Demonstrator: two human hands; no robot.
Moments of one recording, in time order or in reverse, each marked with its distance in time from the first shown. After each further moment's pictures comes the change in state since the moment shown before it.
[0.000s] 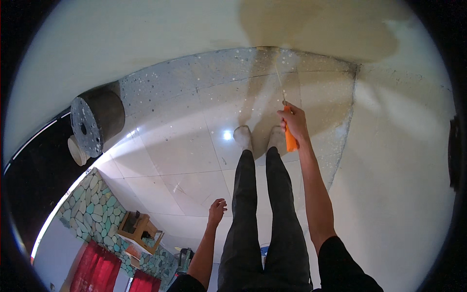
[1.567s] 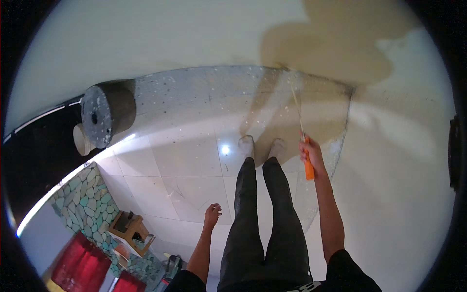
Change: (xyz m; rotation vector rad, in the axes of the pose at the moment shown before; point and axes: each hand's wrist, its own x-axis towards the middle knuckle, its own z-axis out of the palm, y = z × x) left_hand -0.034 -0.014 -0.043 -0.009 0.038 0.100; right_hand -0.104 -0.024 -0.037 0.020 -0.051 0.035
